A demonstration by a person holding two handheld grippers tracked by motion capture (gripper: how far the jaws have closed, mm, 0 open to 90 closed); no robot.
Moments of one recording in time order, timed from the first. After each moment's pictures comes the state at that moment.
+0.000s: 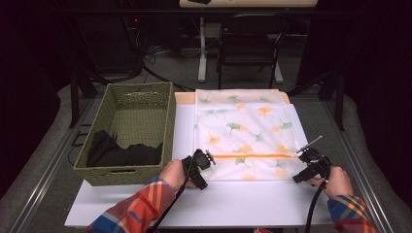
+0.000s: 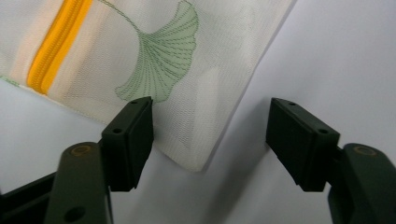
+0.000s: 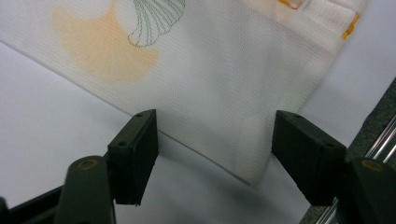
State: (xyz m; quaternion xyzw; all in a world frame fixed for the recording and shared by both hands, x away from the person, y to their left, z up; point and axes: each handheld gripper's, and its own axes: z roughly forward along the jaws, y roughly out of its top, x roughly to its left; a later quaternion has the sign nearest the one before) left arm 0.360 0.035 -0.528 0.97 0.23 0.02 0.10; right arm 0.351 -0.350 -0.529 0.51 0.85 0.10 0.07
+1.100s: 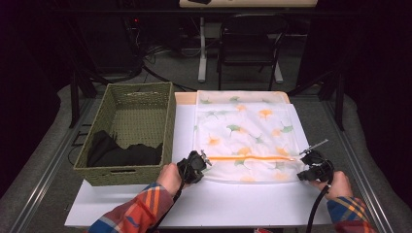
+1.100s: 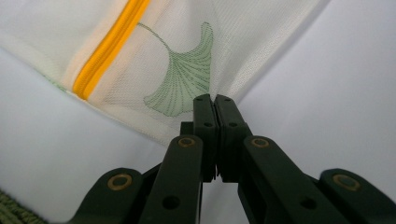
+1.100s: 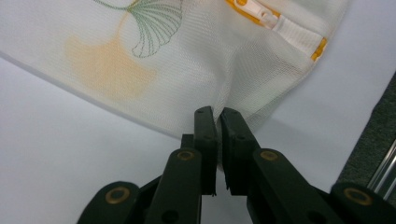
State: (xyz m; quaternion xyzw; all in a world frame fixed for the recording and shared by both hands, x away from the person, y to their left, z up) left arm 0.343 0.050 -0.525 0.95 0.25 0.08 0.16; right arm 0.335 -0.350 -0.526 0.53 0.83 0.15 0.08
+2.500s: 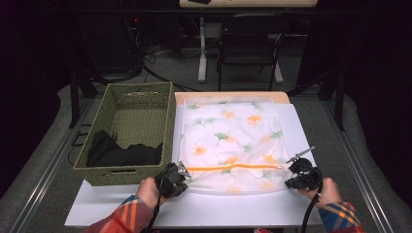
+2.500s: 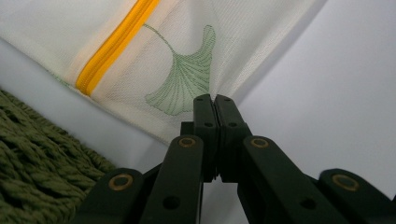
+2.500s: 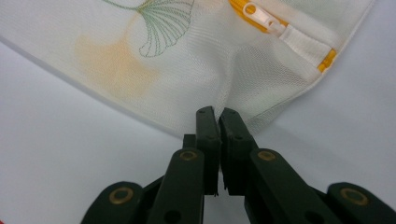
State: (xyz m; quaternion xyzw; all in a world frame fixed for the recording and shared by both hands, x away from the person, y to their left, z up) left arm 0.303 0.108 -0.524 0.94 0.27 0.06 0.20; right arm 0.314 -0.310 -0.526 0.48 0.86 0.16 0.06
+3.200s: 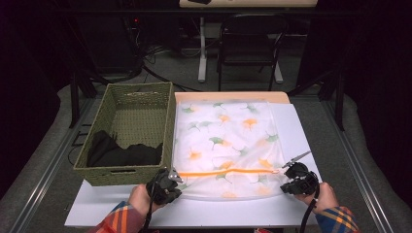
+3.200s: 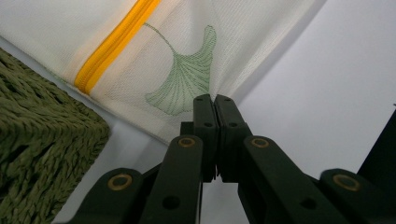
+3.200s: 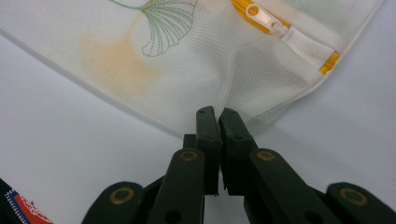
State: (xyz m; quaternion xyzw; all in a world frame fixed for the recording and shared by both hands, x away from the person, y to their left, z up) left arm 0.286 0.127 -0.525 0.94 0.28 0.04 0.21; right arm 0.301 -0.295 -0.526 0.47 0.87 0.17 0.04
